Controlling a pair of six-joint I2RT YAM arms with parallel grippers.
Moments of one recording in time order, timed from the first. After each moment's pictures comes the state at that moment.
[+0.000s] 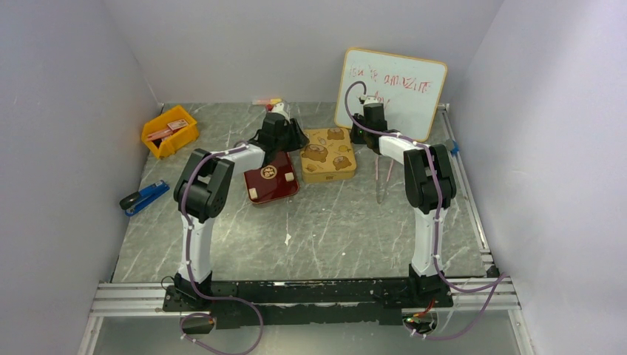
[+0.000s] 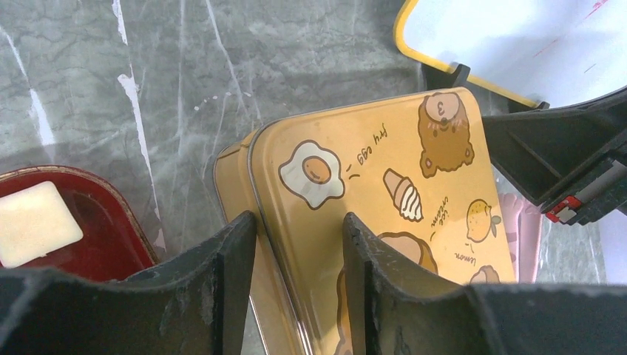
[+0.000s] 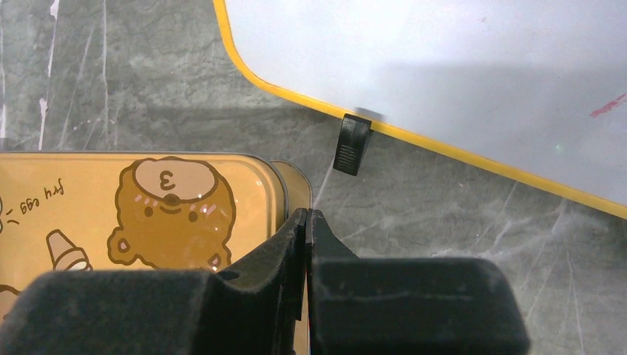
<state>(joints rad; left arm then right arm) -0.45 2.13 1.40 0.23 0.11 -0.62 0.24 2.14 1.47 0.05 -0.09 0.26</state>
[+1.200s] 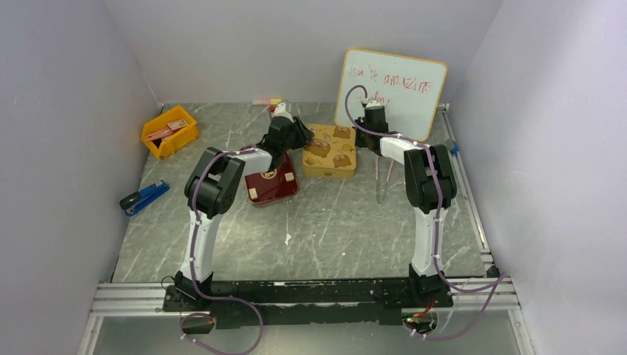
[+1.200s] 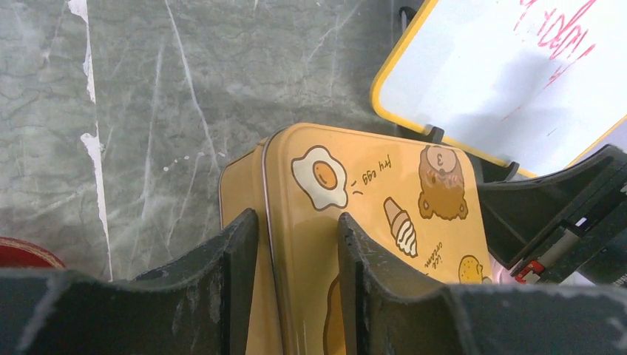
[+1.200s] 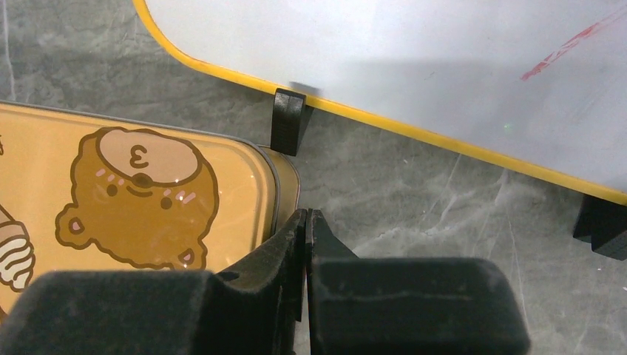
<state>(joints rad) -0.49 2.24 1.44 0.41 0.03 -0.70 0.24 2.14 1.45 0.02 0.00 0.20</state>
